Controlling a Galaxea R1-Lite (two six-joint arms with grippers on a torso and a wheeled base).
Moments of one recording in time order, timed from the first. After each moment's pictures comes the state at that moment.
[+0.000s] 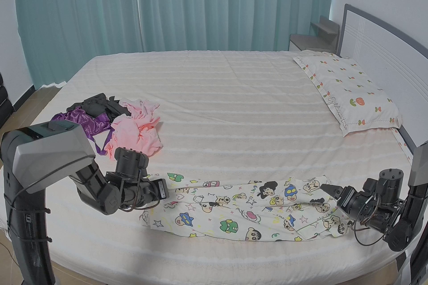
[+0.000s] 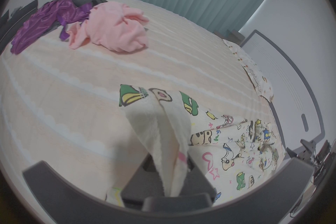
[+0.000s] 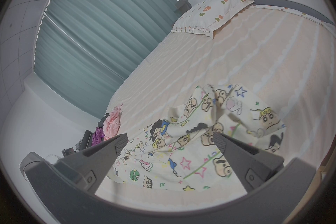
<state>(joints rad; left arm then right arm) -0.28 2.26 -0.83 -0.68 -0.08 -0.49 0.20 2.04 -0.02 -1.55 0.07 0.79</state>
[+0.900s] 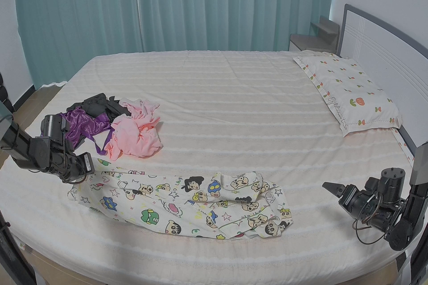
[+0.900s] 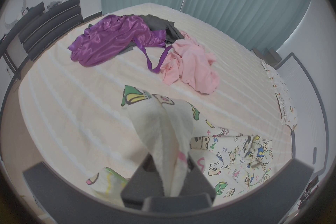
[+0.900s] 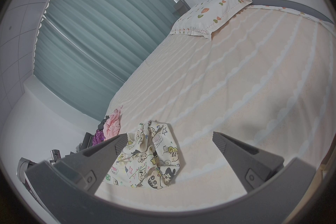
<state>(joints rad) 0.12 1.94 -0.91 -0.16 -0.09 -0.31 0.18 2.03 -0.02 -1.55 0.07 0.79</state>
